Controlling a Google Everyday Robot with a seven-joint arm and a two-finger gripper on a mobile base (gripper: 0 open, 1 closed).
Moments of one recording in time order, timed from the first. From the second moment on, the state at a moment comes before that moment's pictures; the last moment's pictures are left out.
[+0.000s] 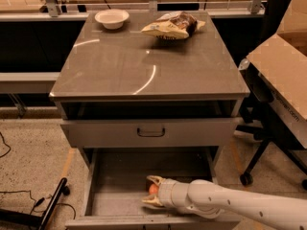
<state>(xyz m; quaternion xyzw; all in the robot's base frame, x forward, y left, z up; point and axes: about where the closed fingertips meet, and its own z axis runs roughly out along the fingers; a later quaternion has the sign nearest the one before) 0.491 0.019 0.403 -0.56 0.69 0.19 0.42</state>
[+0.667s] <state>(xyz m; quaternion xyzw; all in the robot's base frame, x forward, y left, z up) 0.495 0.009 0.394 -0.55 0.69 0.19 0.42</state>
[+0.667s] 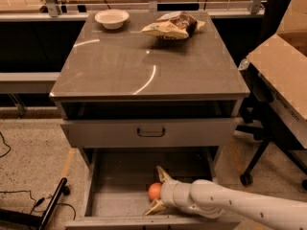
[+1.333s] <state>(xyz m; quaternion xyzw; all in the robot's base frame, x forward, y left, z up) 0.498 0.005 0.387 -0.55 0.69 0.20 0.42</state>
